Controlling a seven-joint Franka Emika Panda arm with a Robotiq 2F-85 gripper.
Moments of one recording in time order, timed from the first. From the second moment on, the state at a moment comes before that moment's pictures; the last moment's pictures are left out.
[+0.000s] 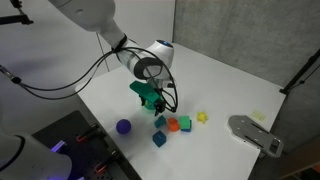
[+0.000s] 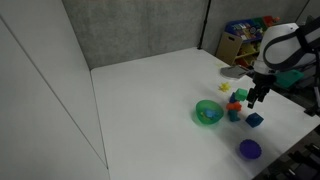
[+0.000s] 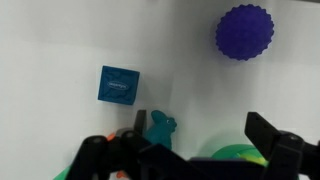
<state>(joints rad) -0.11 0.30 -0.04 -2.33 0.02 2.36 -0.23</state>
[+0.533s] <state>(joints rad) -0.09 0.39 -0.01 -2.33 0.03 2.37 -0.22</state>
